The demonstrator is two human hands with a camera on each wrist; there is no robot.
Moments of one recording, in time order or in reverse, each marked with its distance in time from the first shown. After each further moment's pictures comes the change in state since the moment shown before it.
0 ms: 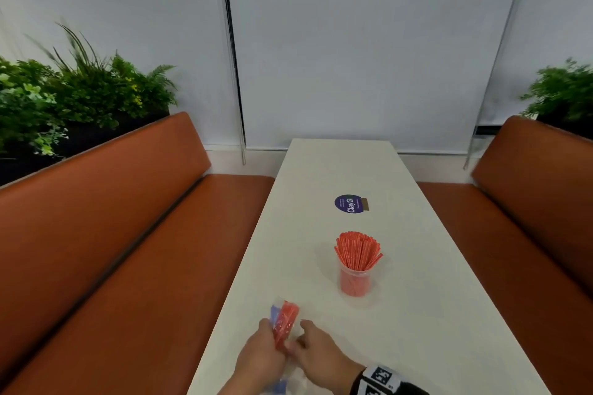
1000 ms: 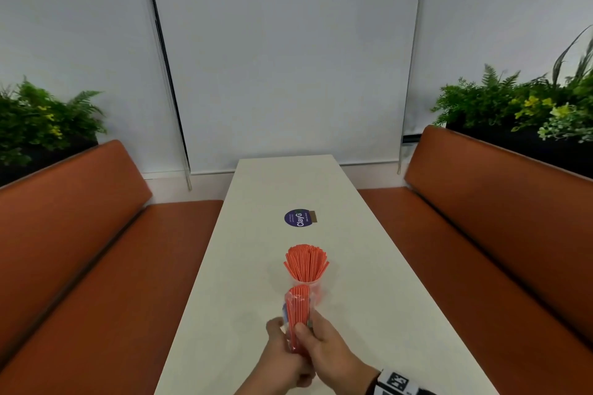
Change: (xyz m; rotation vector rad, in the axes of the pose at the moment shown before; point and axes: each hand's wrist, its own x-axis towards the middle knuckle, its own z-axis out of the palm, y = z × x) left_hand -0.026 0.083 0.034 -0.719 -0.475 0.131; right_hand -0.061 0.007 -0.062 0.523 0.268 -0.119
